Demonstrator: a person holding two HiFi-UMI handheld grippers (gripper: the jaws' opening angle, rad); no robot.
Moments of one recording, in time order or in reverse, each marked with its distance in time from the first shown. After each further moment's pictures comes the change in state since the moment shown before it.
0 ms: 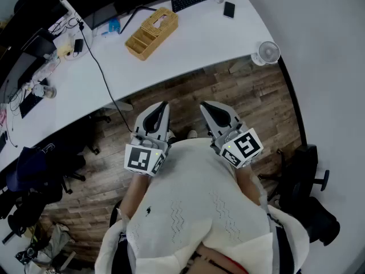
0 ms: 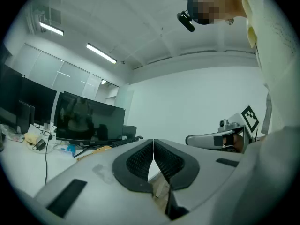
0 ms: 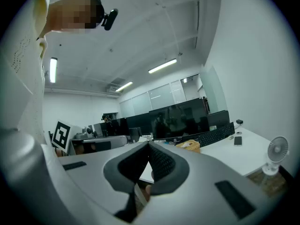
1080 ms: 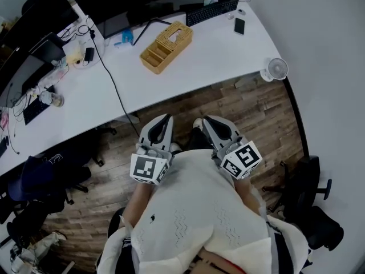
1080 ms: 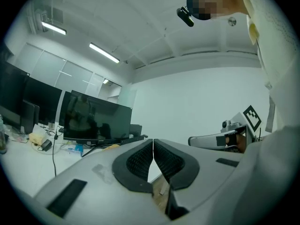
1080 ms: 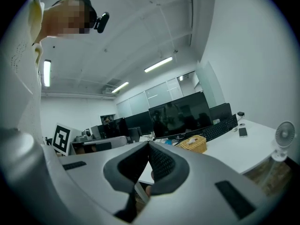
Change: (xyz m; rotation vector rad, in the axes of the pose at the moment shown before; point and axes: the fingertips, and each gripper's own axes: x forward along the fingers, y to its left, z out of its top) left arm -0.026 0.068 -0.010 -0.003 0.018 0.005; right arm 0.058 0.032 -0.020 0.076 -0.008 -0.030
